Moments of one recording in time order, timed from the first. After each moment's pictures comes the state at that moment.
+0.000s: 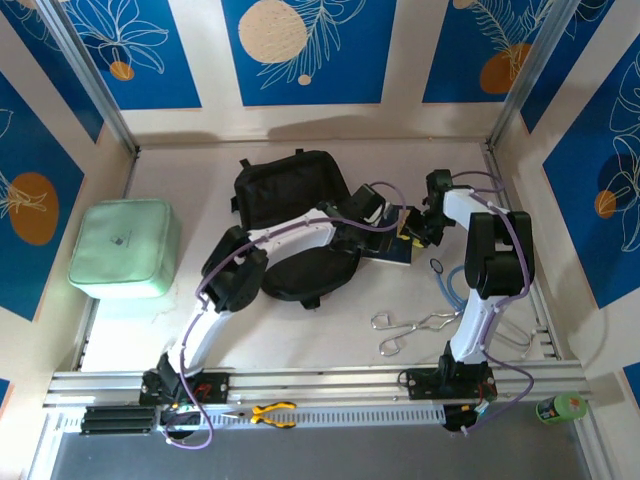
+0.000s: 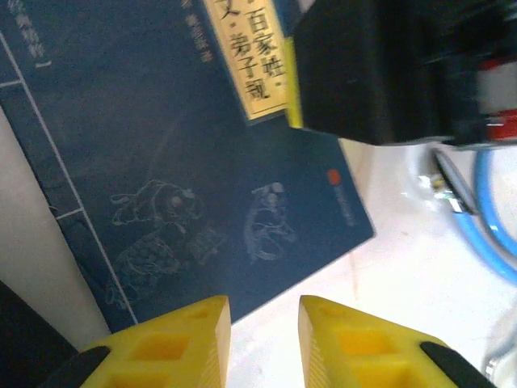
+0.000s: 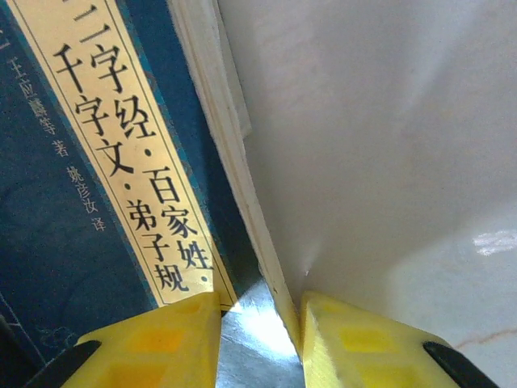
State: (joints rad) left arm -0.89 2.29 1.91 -0.56 0.17 -0.46; right arm 0.00 1.91 1.25 -0.73 -0.26 0.49
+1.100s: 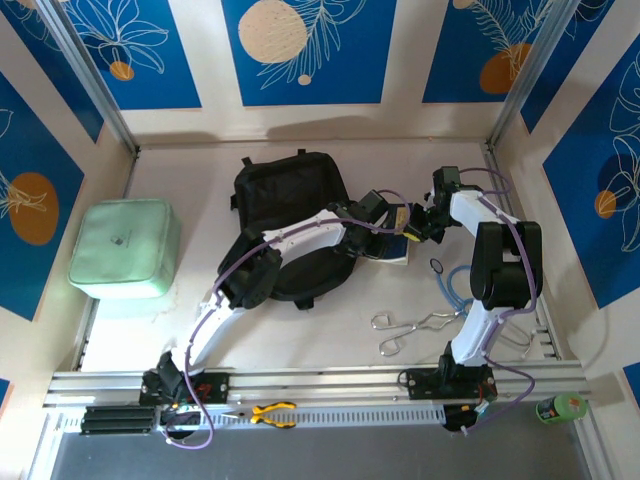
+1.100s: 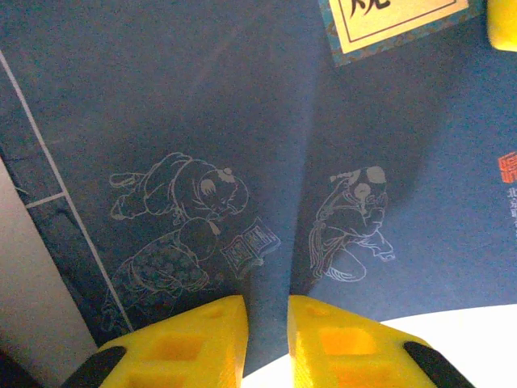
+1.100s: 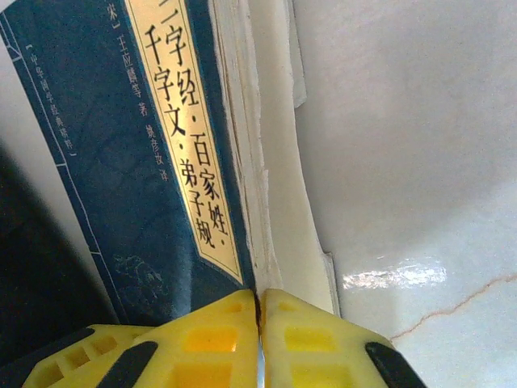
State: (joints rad) left arm -0.89 2.42 2.04 -0.72 0.13 -0.43; right arm 0.00 1.82 1.22 -0.73 -0.35 0.47
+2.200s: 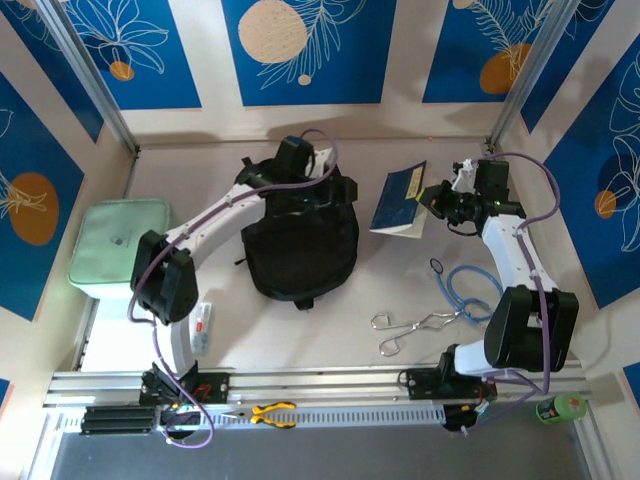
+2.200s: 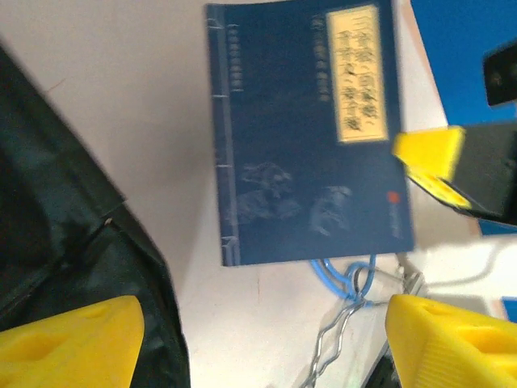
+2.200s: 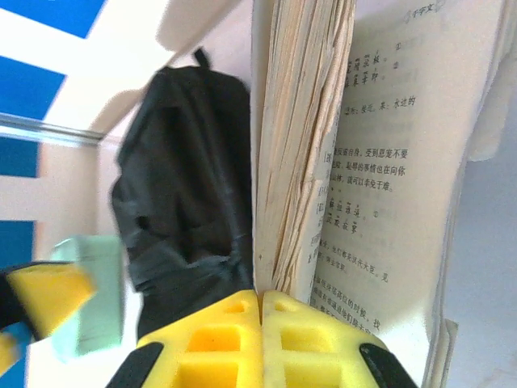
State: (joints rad) left arm -0.61 1.86 1.62 -0.43 0.47 -0.62; right arm -0.13 1.40 1.08 -0.47 -0.69 0.52
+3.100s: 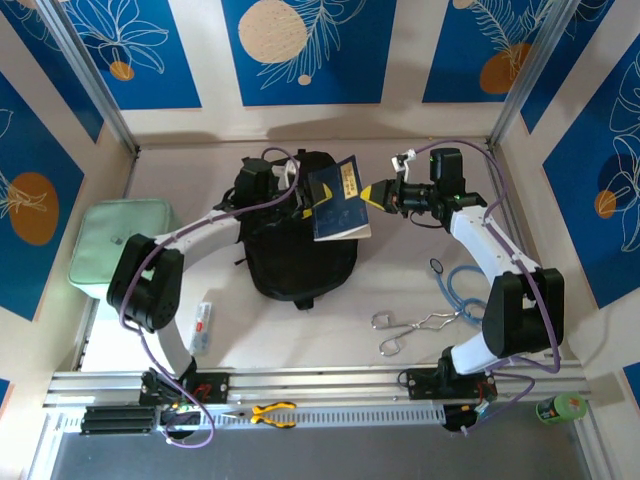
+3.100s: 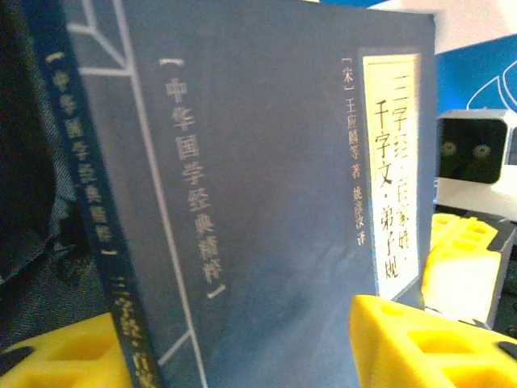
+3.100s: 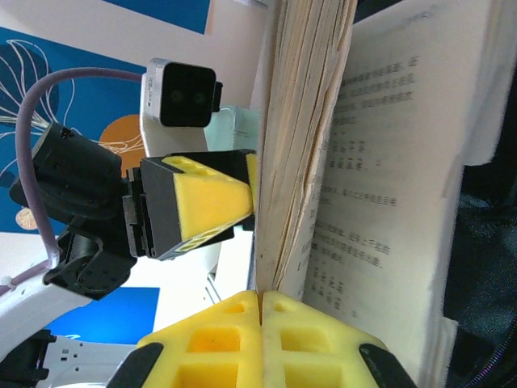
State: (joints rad) left arm -0.47 1.76 1.18 0.20 0.70 -0.99; right arm 0.13 1.49 1.13 -0.27 -1.01 0.66
